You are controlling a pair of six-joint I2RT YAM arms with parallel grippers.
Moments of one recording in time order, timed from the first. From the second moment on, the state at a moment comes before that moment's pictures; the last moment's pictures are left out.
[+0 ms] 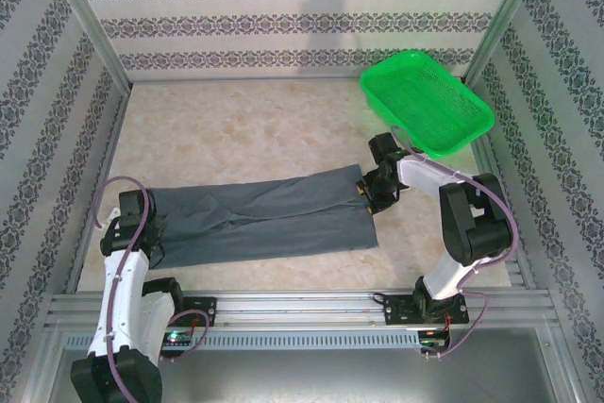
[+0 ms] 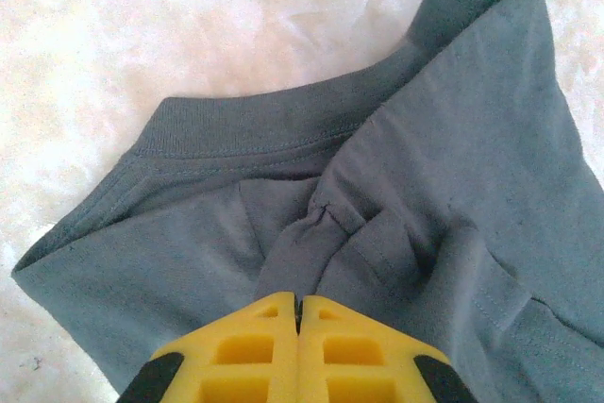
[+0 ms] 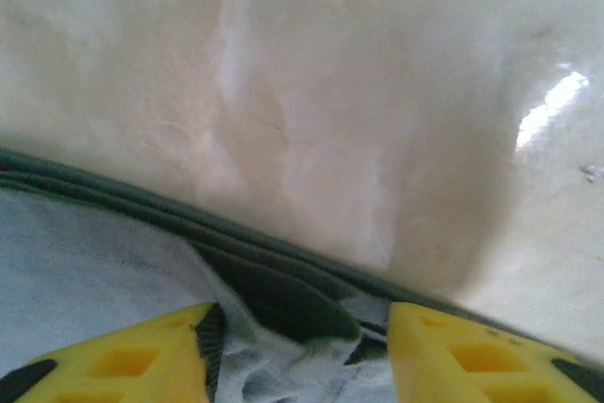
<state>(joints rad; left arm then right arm) 0.26 0.72 0.51 -0.87 -0.21 -0.92 0.27 1.68 0.97 -0.68 -0.20 1.44</state>
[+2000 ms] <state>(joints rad) 0.26 0.72 0.49 -0.85 -0.17 -0.92 0.44 1.61 1.00 -0.70 -0.02 1.17</state>
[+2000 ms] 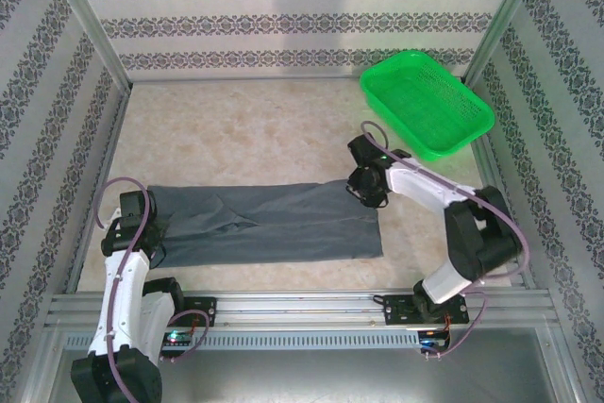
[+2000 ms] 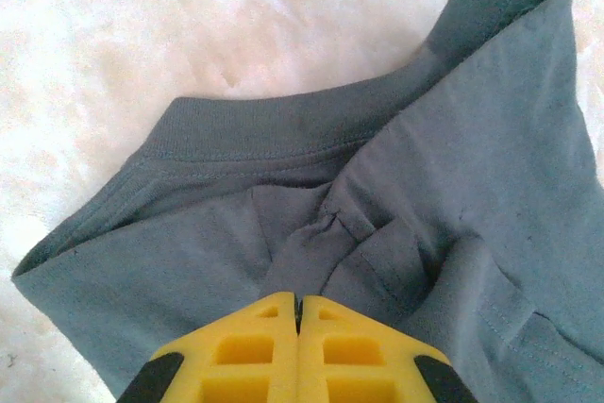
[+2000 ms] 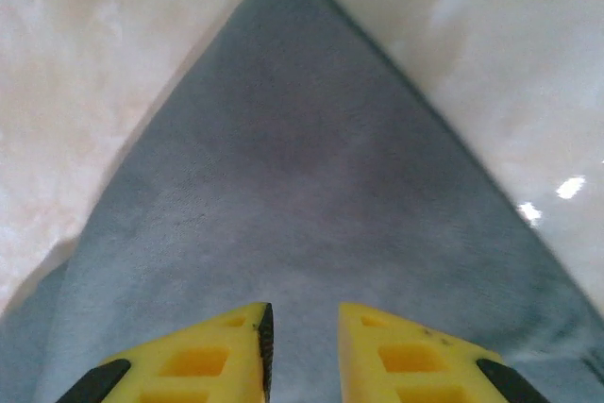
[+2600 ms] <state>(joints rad) 0.17 0.90 0.42 -0.73 -0.06 -0.95 0.26 1.76 1.05 -0.76 -0.04 1.11</state>
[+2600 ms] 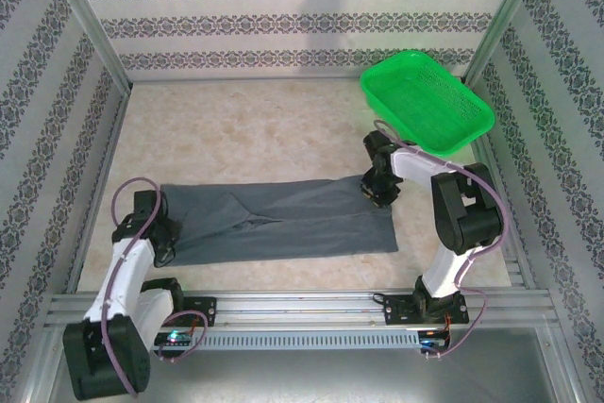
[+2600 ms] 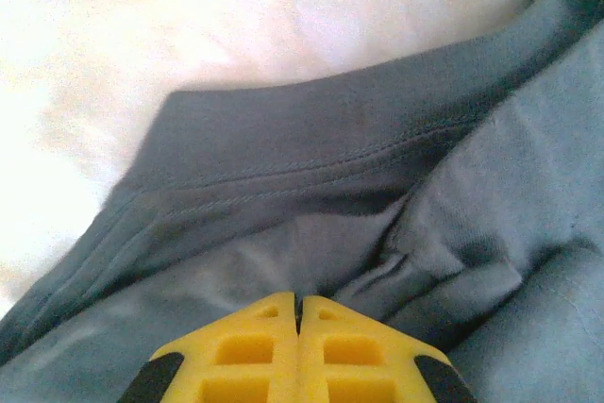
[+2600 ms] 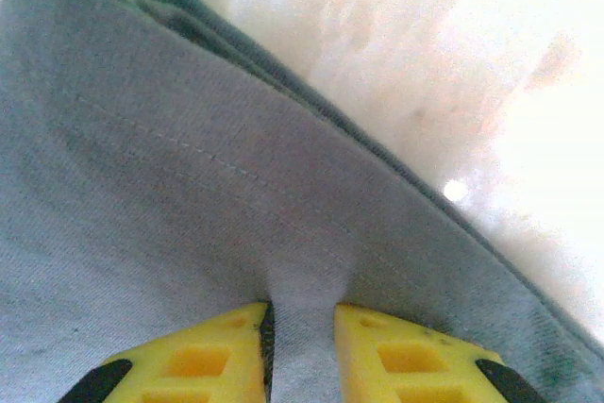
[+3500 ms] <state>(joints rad) -0.03 1.05 0.77 -0.72 -0.09 -0.90 0.26 1.57 1.17 -0.76 -0.06 0.81</state>
